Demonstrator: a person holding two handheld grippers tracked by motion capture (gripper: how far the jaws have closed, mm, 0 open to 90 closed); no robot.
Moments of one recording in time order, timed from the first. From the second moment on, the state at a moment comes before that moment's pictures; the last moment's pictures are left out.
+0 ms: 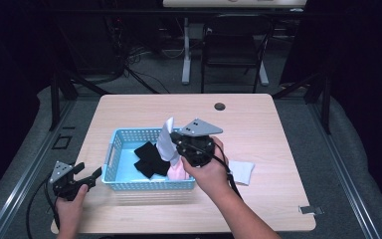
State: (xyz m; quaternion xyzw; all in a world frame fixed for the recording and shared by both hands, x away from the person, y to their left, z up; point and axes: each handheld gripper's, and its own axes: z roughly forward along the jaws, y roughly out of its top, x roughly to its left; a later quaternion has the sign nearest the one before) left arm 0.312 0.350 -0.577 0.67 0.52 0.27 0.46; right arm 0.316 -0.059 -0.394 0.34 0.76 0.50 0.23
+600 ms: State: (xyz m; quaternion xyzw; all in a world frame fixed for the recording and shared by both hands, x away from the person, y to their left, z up) left arm 0.313 0.350 -0.578 0.67 0.52 0.27 0.46; right arm 0.293 -0.153 -0.399 0.42 0.72 0.48 0.26
